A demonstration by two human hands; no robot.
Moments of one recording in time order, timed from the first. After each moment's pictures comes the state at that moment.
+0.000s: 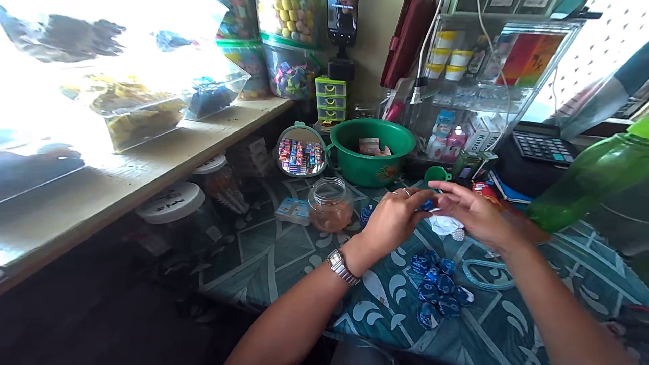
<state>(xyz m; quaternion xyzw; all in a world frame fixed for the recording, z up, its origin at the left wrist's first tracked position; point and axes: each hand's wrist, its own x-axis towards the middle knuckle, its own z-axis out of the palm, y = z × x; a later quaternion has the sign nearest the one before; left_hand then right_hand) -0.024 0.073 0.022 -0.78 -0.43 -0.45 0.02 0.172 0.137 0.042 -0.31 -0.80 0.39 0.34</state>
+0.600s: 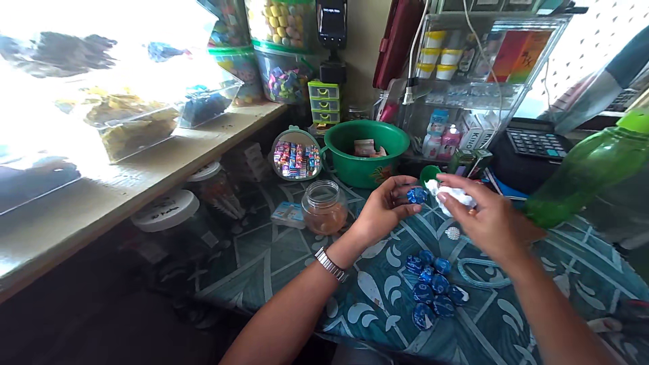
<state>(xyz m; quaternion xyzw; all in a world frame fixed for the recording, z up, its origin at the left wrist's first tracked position) -0.028 0.066 0.045 -0.57 -0.41 -0.54 -0.46 0.176 0.114 0.048 -0.30 -0.83 0.11 0.46</state>
